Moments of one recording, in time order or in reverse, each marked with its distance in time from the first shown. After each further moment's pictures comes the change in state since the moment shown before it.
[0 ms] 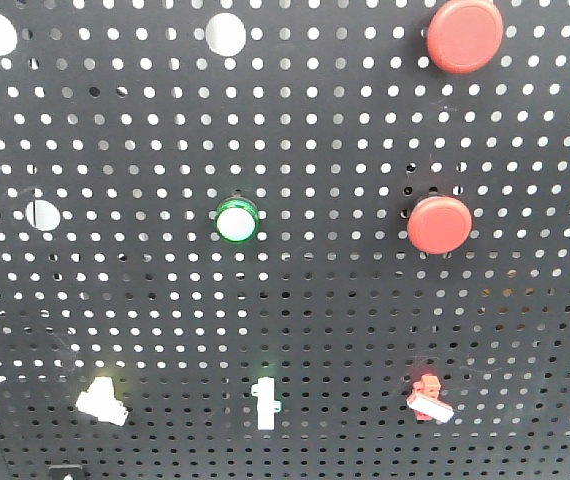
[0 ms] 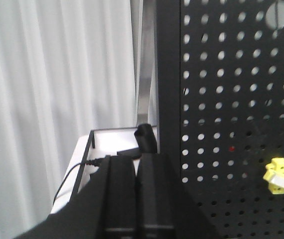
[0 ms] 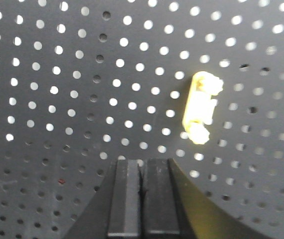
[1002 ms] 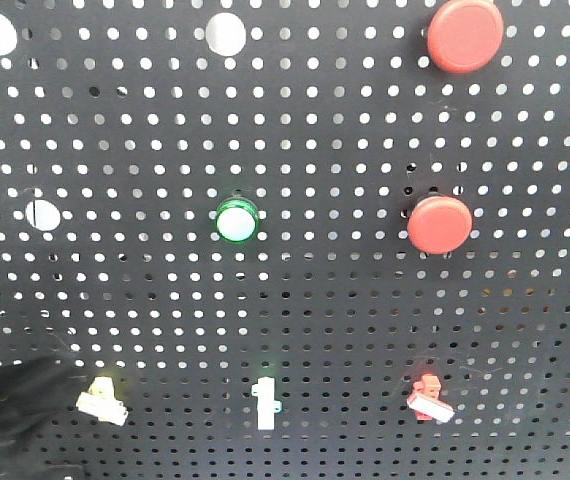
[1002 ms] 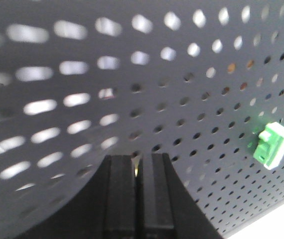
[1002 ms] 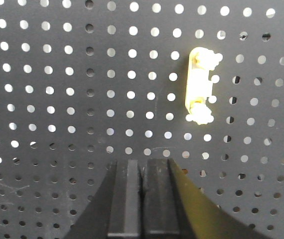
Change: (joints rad) left arm -0.431 0.630 -0.206 -0.085 -0.174 0.026; right arm 0.000 0.005 0.000 0.094 0.026 0.045
